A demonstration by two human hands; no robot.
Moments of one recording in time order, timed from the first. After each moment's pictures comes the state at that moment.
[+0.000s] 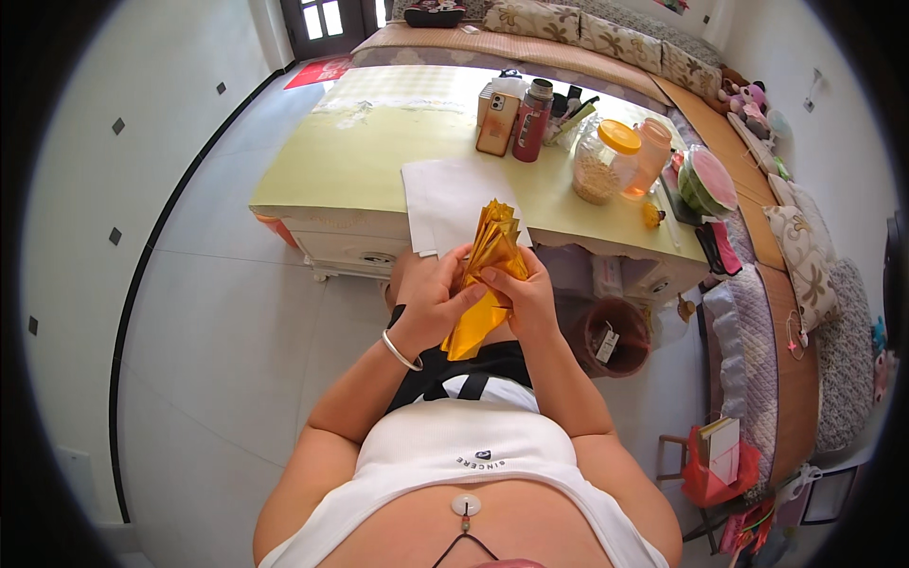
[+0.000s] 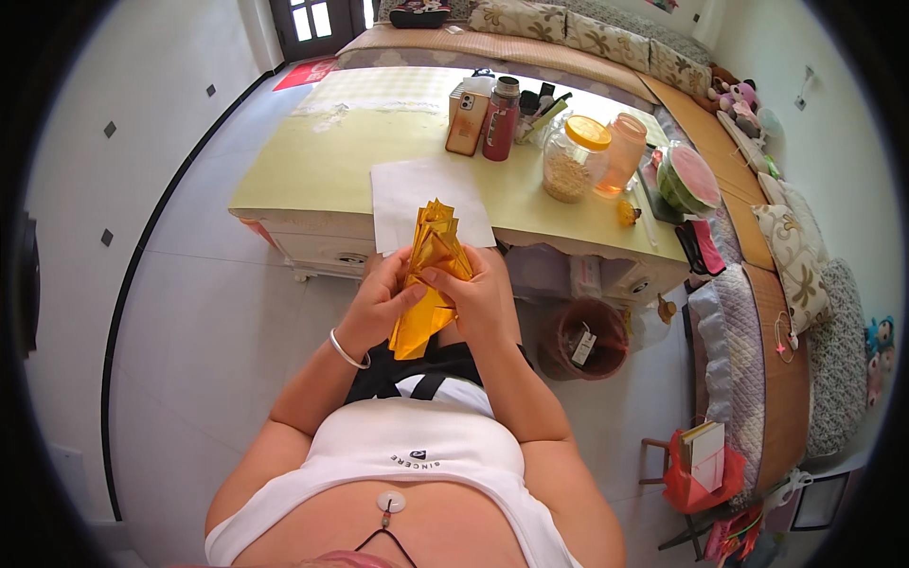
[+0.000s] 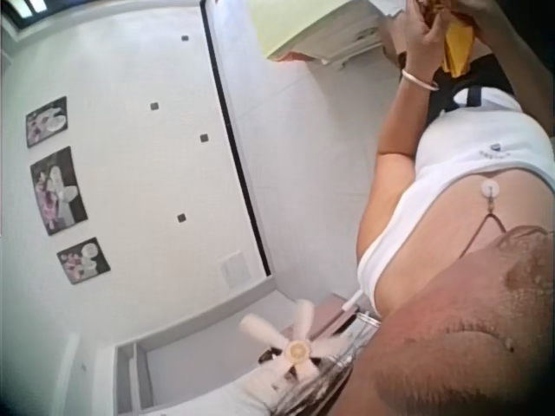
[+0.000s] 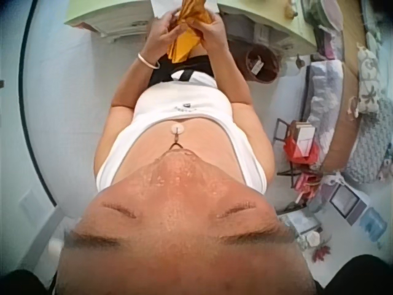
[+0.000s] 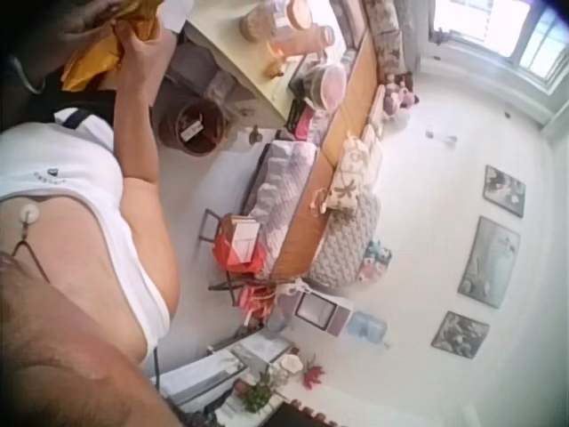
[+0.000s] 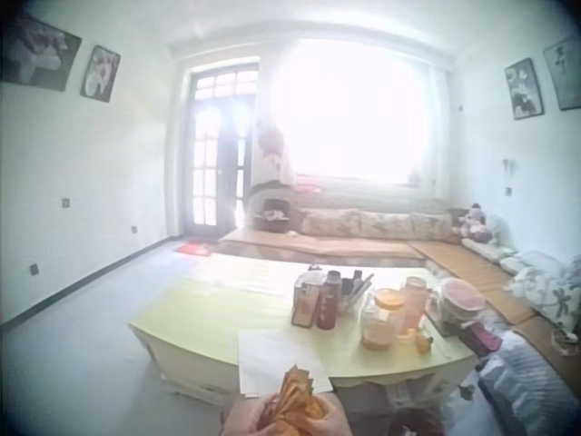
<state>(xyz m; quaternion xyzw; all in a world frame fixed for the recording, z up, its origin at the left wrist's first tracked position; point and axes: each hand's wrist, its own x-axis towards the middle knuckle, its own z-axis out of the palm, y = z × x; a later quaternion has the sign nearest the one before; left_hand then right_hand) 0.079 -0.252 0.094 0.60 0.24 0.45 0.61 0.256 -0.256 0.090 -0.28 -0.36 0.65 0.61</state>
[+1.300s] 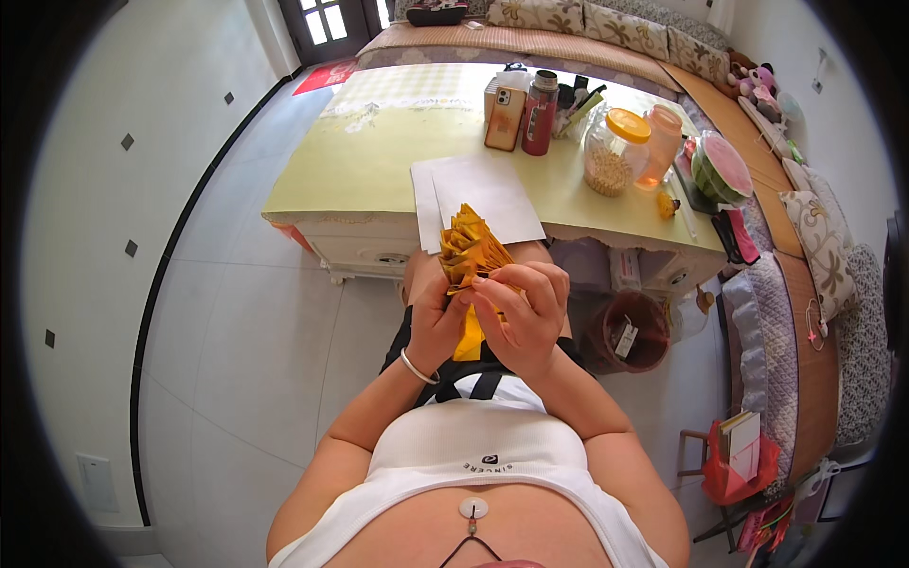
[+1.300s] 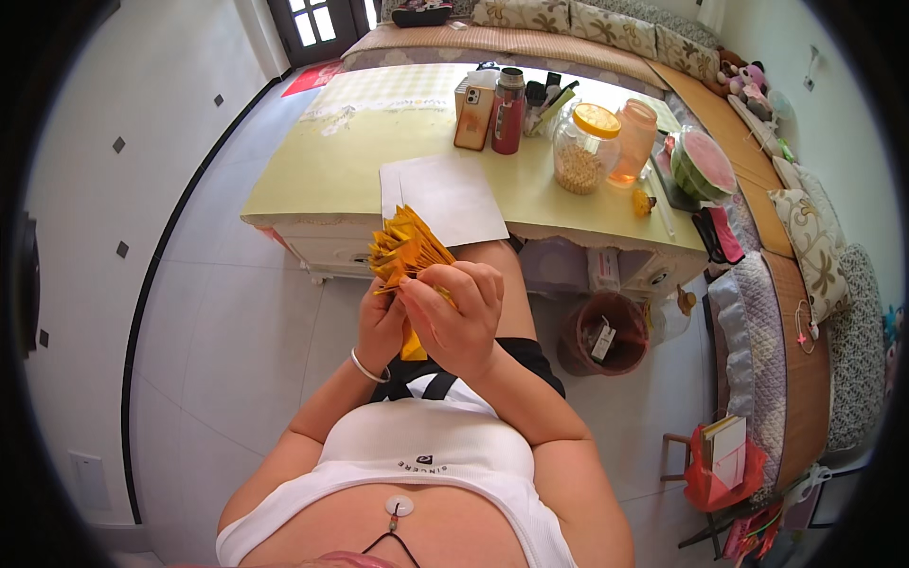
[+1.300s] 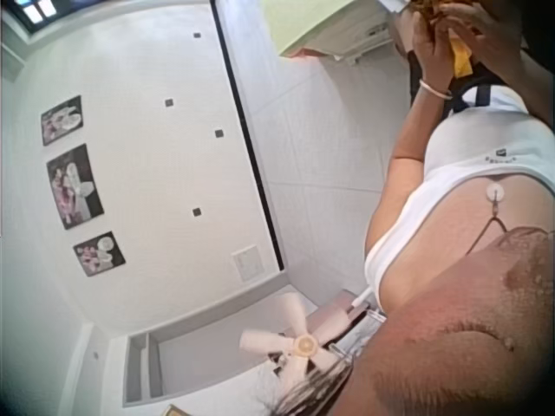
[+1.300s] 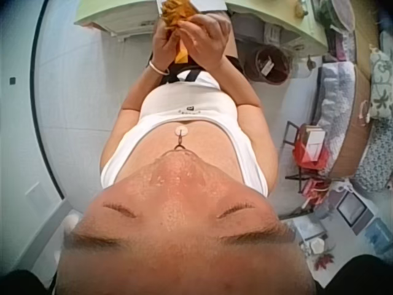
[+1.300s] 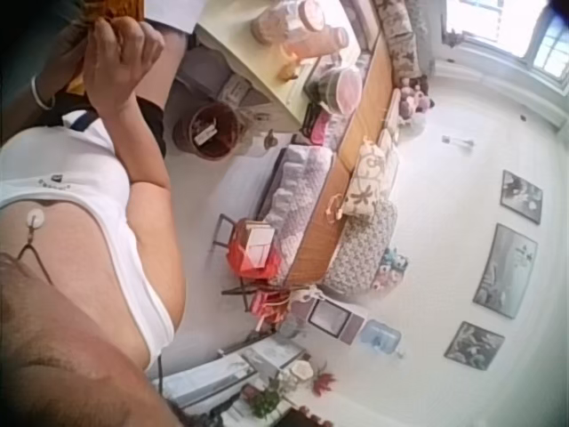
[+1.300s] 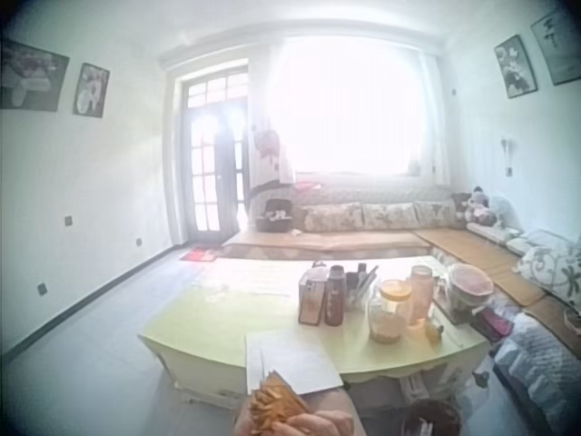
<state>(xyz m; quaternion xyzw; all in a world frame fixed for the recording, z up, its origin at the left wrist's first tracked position) 0.086 -0.269 0.054 0.53 0.21 0.61 0.55 0.229 -0.294 0.134 -0.35 -0.70 -0.14 0.60</state>
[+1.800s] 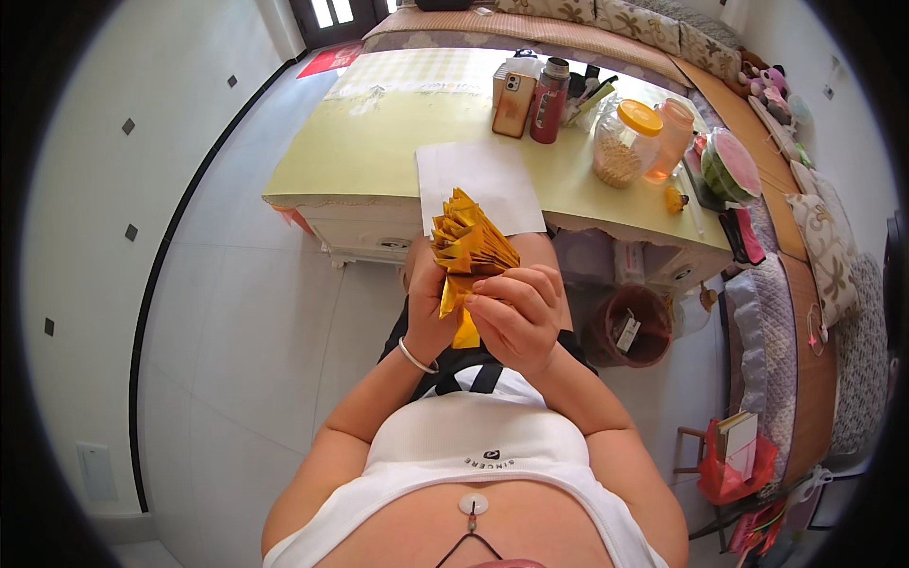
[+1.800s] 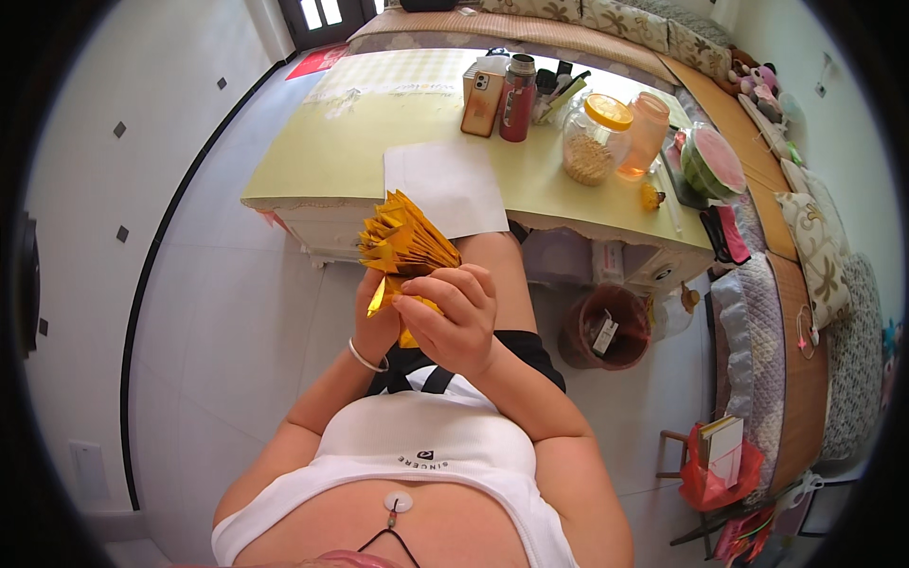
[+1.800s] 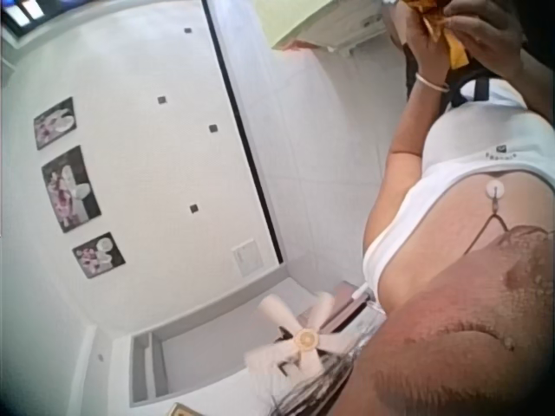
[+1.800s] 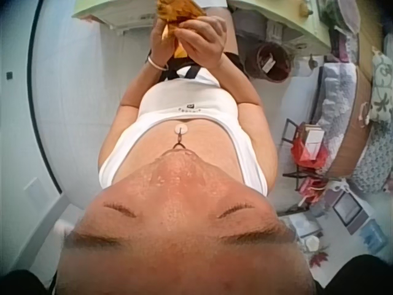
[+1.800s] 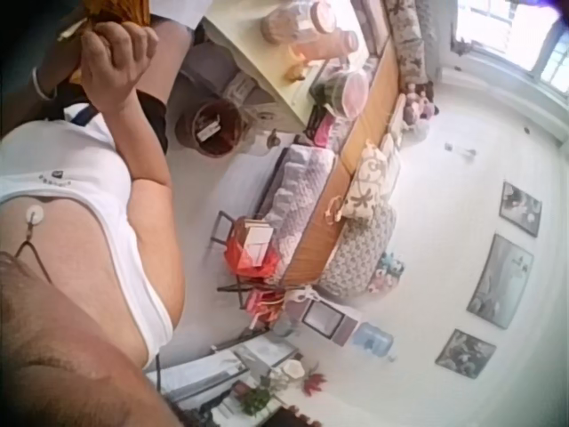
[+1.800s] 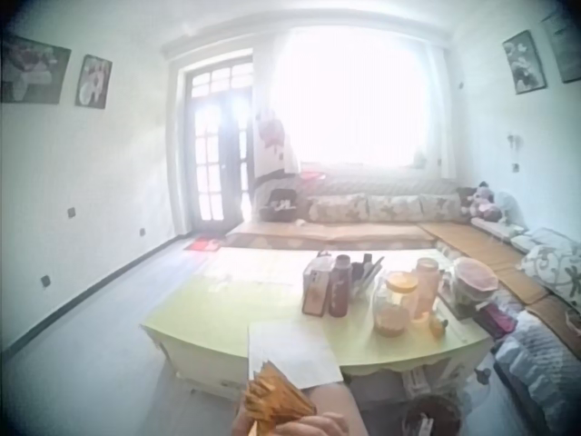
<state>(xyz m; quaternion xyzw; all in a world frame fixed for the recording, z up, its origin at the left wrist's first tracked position) 0.074 -0.262 0.048 0.57 0.28 0.59 0.50 0.229 -0.295 0.125 -0.28 -0.75 -0.11 0.59</state>
